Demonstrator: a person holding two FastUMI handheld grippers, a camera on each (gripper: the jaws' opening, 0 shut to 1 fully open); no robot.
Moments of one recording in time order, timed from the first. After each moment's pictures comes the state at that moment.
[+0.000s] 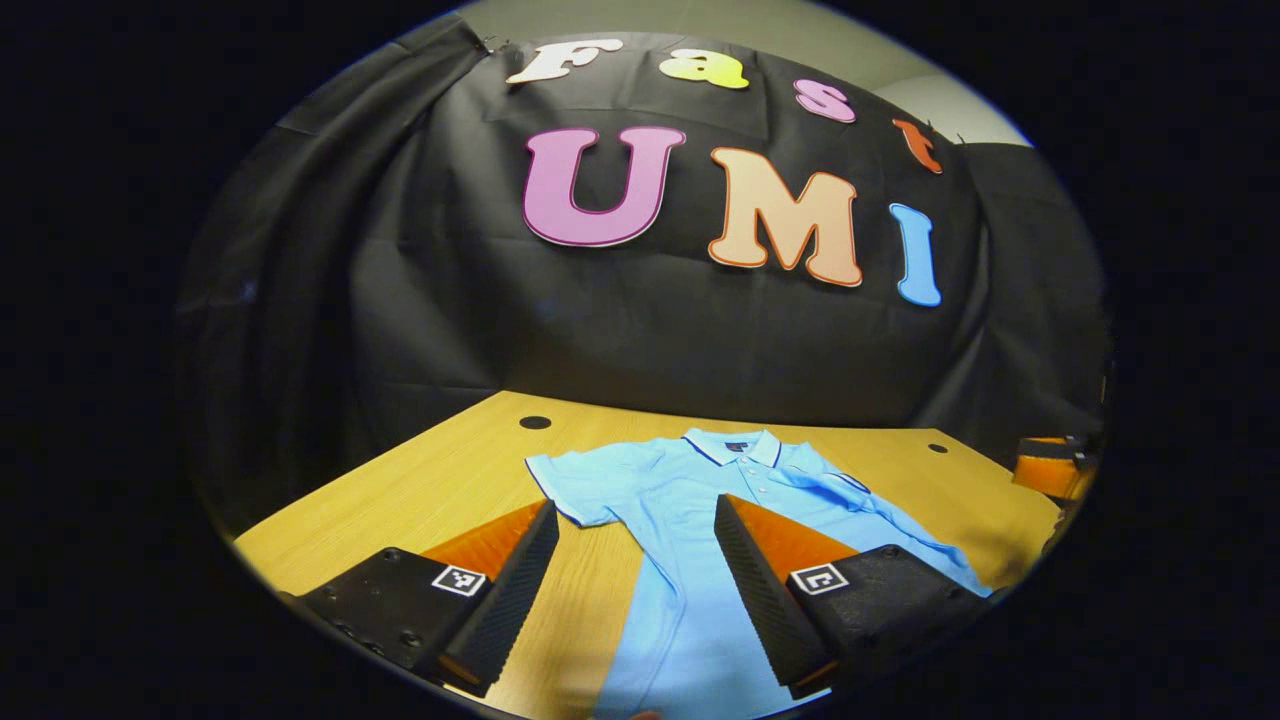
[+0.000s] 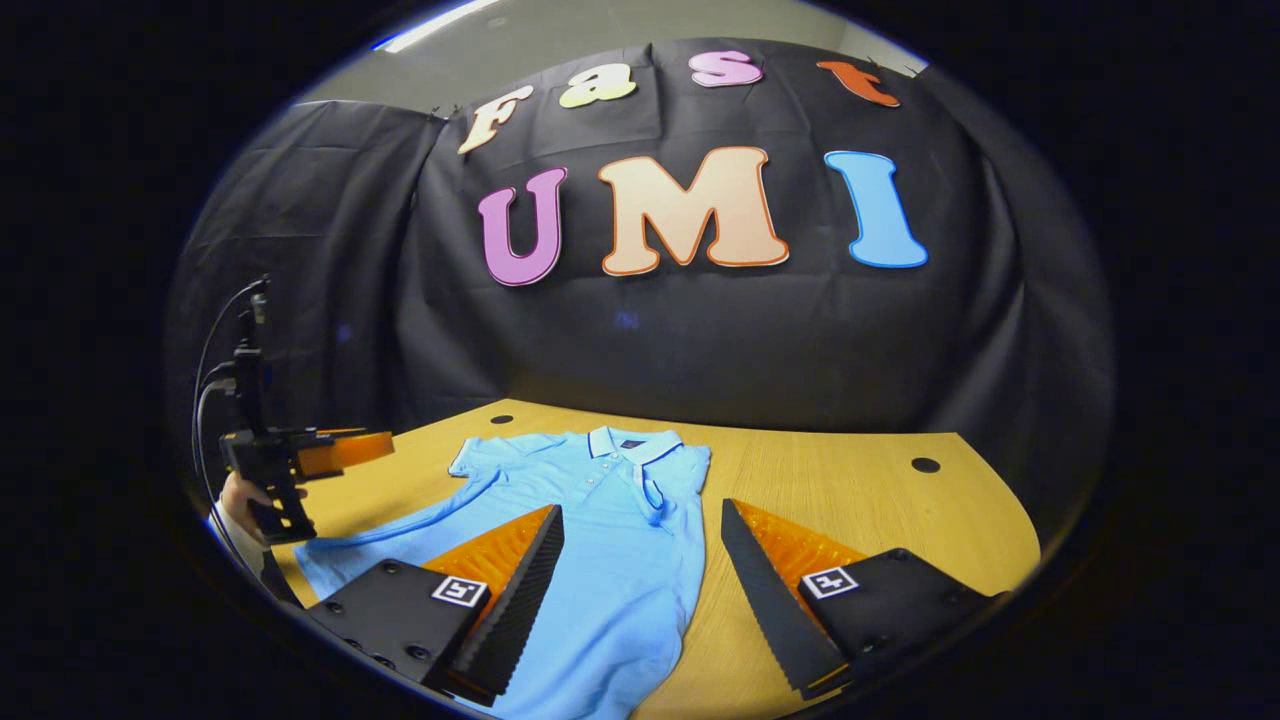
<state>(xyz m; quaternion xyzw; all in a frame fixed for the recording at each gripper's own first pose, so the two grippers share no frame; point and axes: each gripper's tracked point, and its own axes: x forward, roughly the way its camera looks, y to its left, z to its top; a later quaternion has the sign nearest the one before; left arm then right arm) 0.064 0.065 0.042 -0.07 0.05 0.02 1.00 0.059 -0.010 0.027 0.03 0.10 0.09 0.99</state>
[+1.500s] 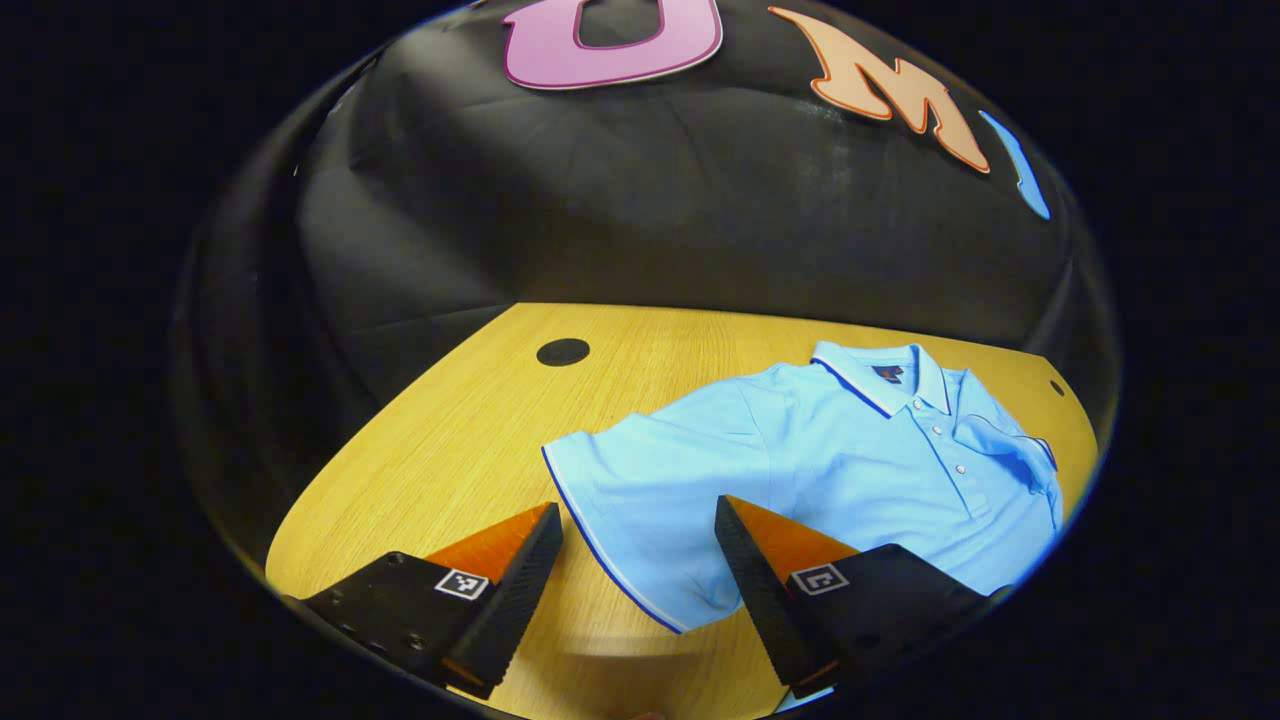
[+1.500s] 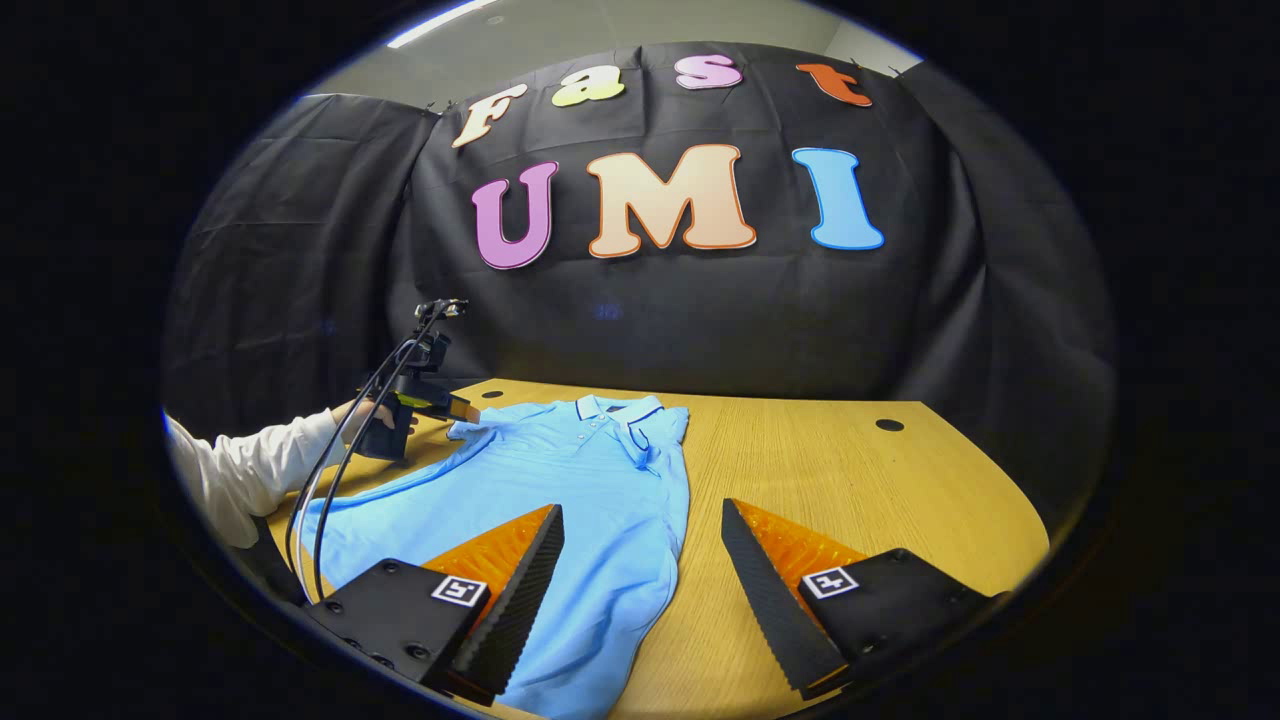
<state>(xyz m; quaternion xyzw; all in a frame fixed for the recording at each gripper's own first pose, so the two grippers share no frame) 0.231 0.143 -0.055 -0.04 0.23 0.07 0.97 0.002 -0.021 -0.007 0.02 0.12 0.05 0.99</state>
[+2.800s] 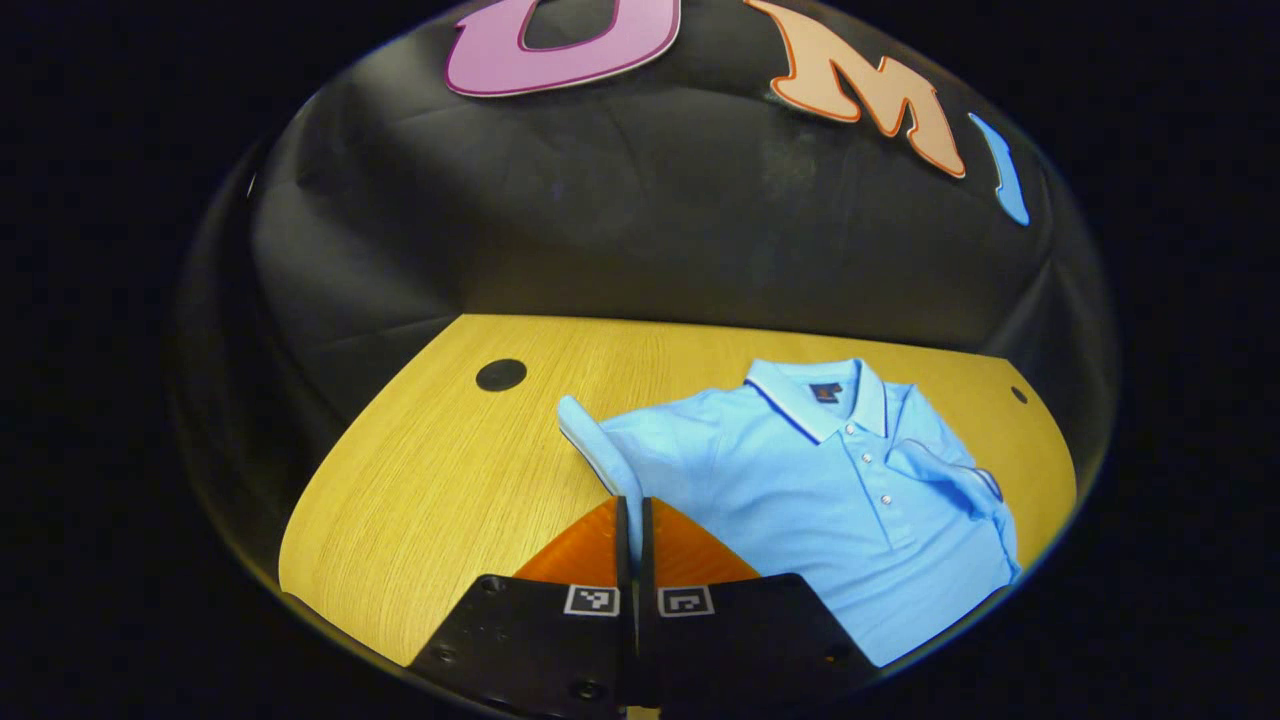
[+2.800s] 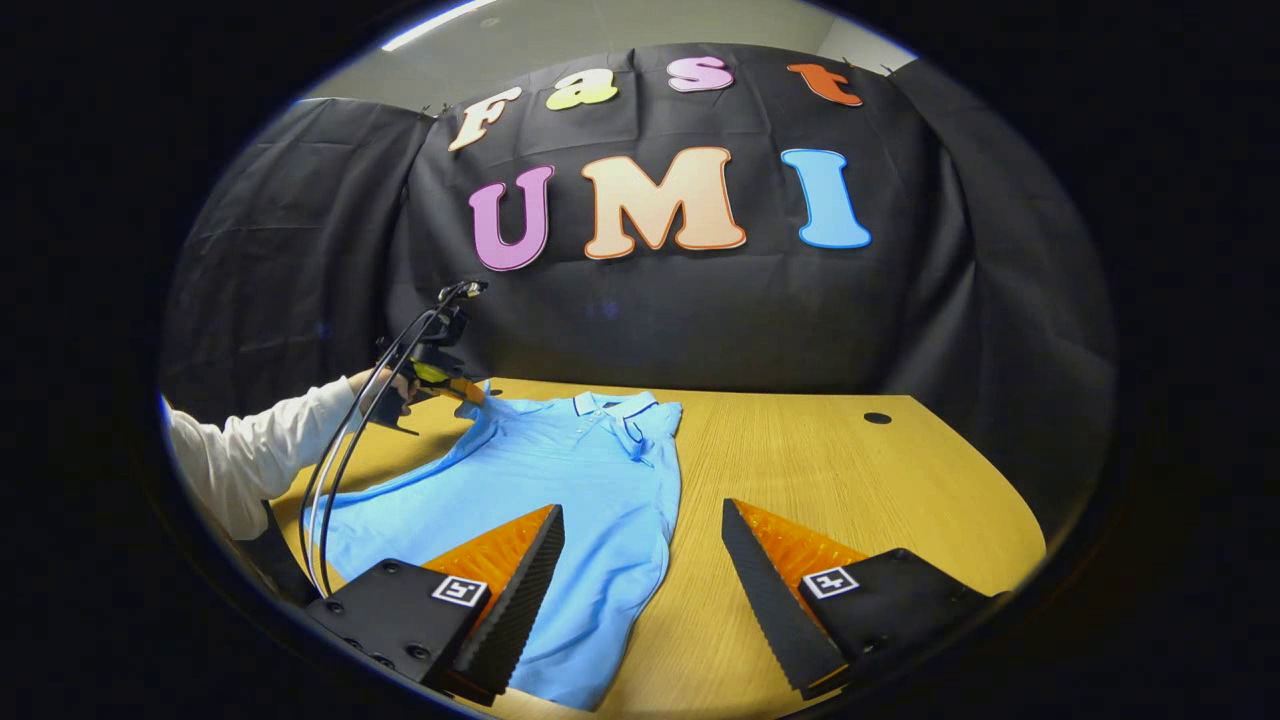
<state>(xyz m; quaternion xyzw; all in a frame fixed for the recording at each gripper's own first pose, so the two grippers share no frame) 0.247 0.092 0.008 -0.04 0.24 0.00 0.97 -0.019 -0.029 0.001 0.03 0.12 0.05 0.99</state>
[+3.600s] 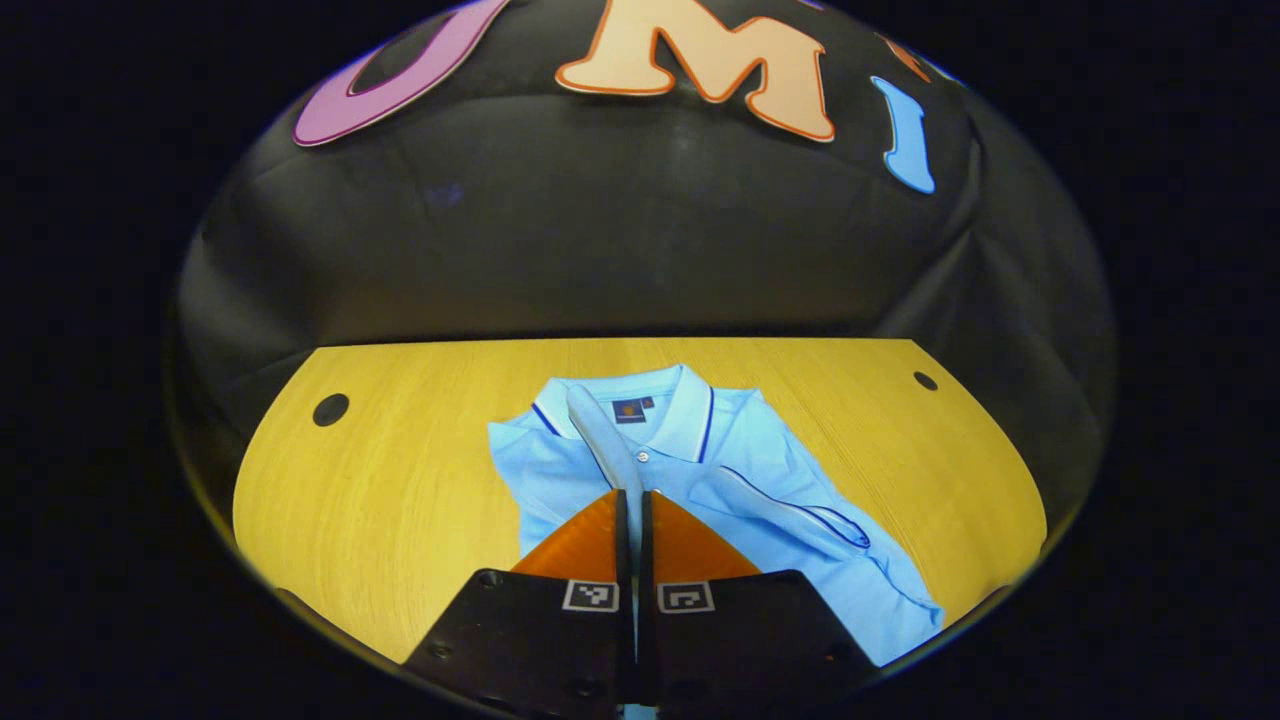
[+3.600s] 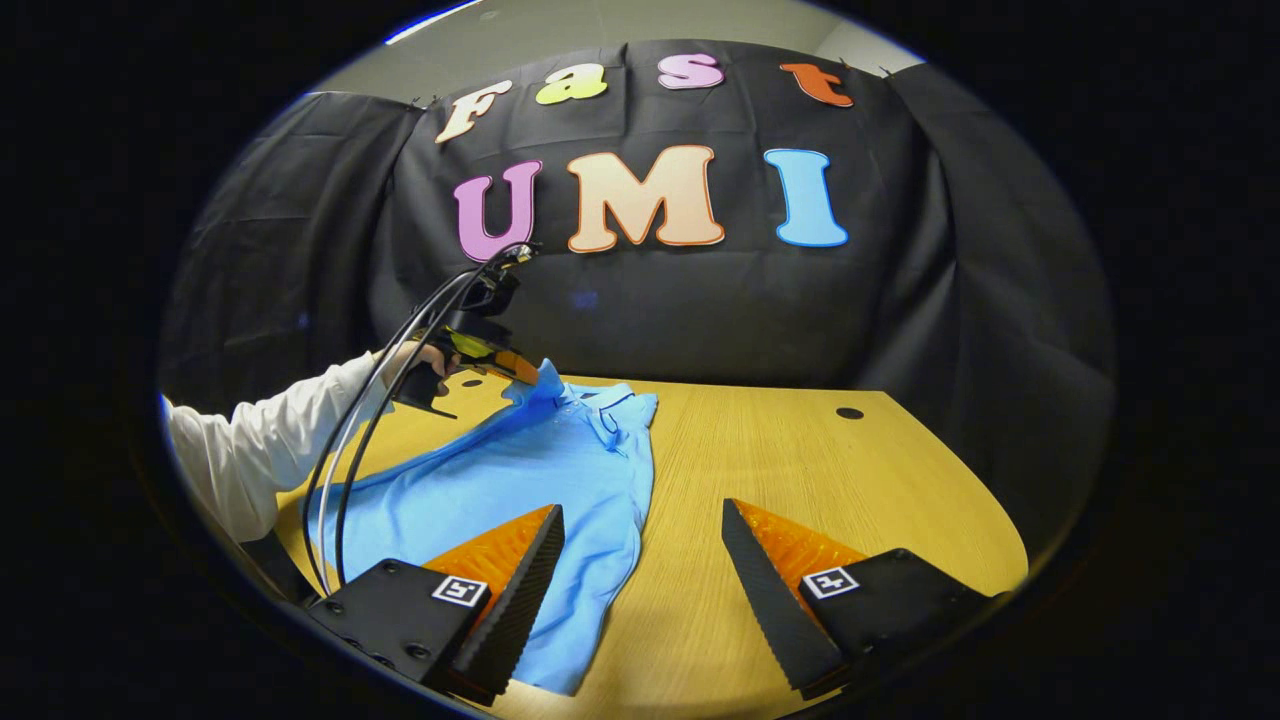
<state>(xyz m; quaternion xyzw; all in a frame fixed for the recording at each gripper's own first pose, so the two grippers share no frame) 0.261 -0.084 0.010 -0.02 0.26 -0.13 0.96 -0.040 -0.044 0.006 0.02 0.14 0.01 0.99</state>
